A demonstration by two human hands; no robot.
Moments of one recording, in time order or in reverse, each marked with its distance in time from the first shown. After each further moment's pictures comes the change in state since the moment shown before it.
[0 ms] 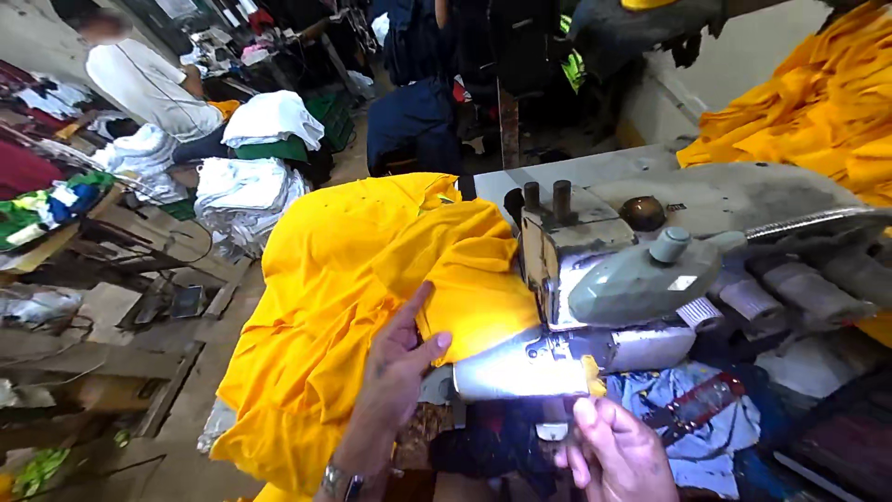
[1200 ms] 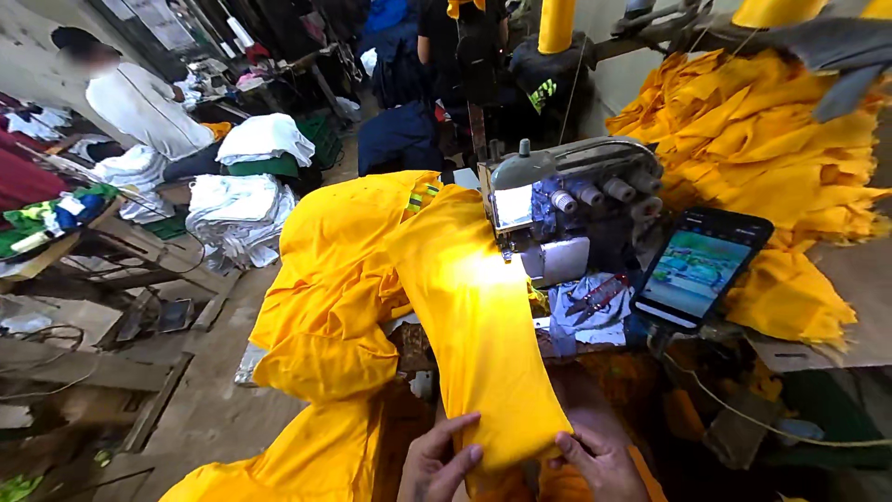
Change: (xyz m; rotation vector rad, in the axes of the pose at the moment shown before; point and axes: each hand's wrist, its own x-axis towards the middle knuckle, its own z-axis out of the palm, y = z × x) left_hand -0.235 -0.063 0.018 0.167 -0.191 0.131; right_hand -0.155 0.022 -0.092 -0.369 -0.146 0.073
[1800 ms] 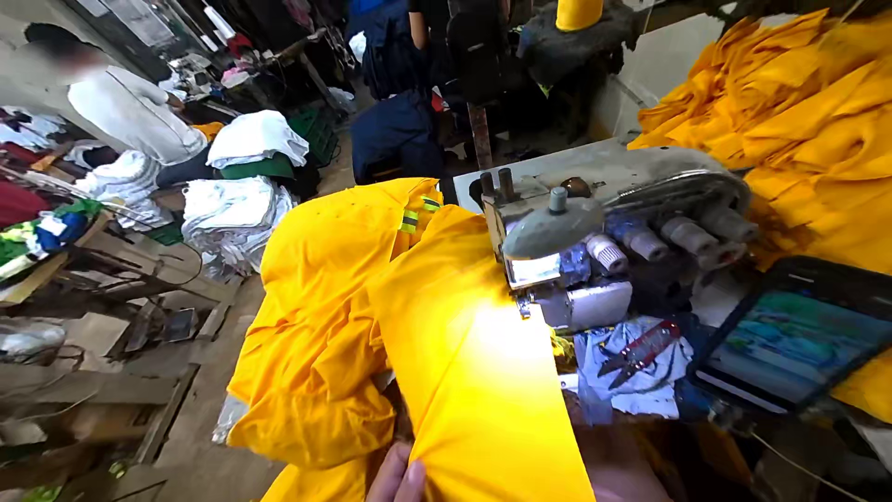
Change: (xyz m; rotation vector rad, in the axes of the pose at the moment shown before) left_hand 0.061 0.040 -0.028 -0.060 0.232 -0.121; right_hand 0.052 -0.043 0.001 -0.249 -0.255 -0.115
